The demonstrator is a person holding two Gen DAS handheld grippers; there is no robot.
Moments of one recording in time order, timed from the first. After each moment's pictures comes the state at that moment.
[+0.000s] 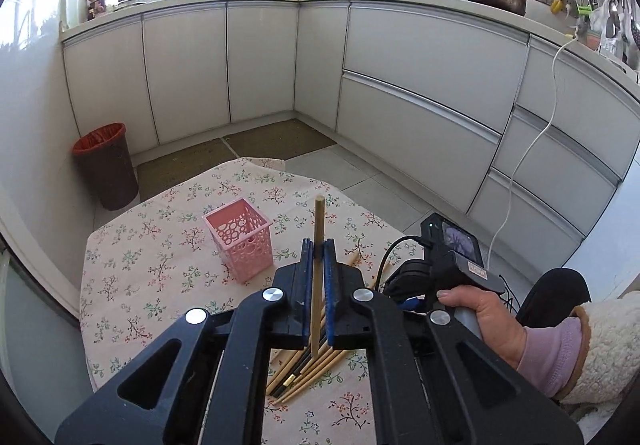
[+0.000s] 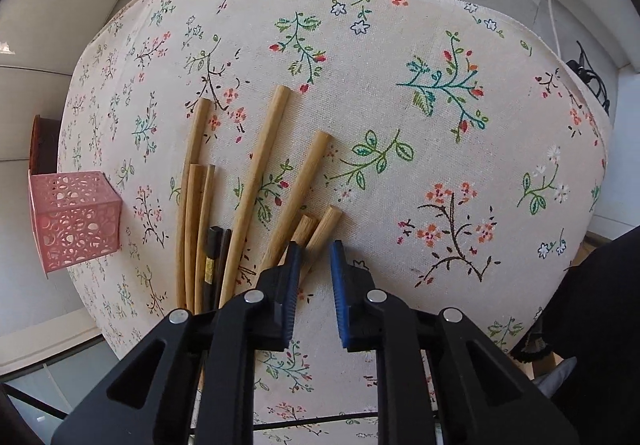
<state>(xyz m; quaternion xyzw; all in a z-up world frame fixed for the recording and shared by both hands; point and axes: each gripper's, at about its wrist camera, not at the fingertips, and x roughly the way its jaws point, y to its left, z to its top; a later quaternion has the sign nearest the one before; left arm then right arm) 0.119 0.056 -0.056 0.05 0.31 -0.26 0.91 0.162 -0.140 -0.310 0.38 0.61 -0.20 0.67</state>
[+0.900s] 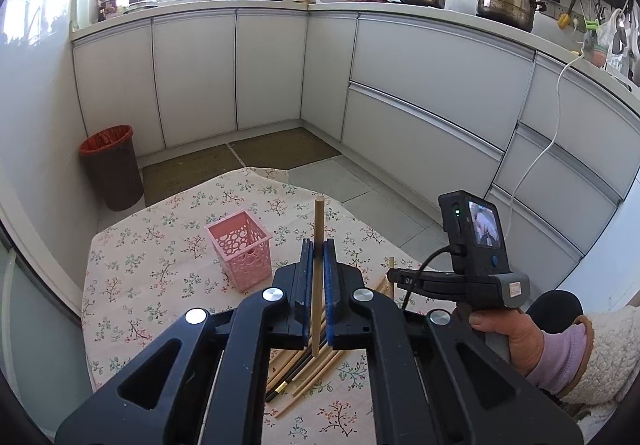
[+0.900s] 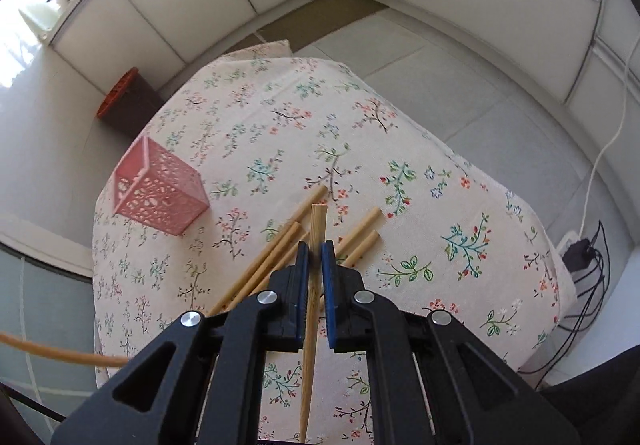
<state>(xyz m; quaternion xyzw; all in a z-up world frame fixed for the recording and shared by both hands) 0.115 0.053 -0.042 0.03 0.30 -0.24 0.92 0.167 -0.106 -0.213 0.19 0.48 -0.06 0.85</state>
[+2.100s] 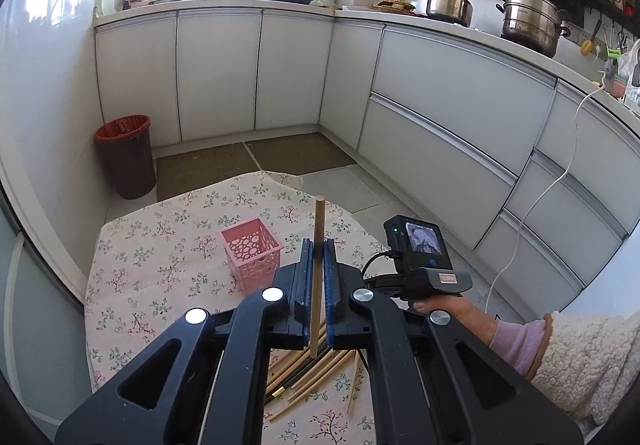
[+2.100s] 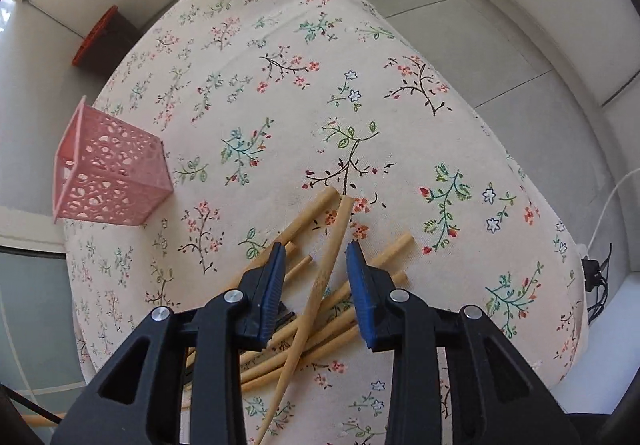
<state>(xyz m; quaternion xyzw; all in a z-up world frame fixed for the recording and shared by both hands) 0.126 0.058 -0.026 0.00 0.31 -0.21 0.93 0.256 -0.122 -0.298 0.19 0.62 -0.06 0.76</state>
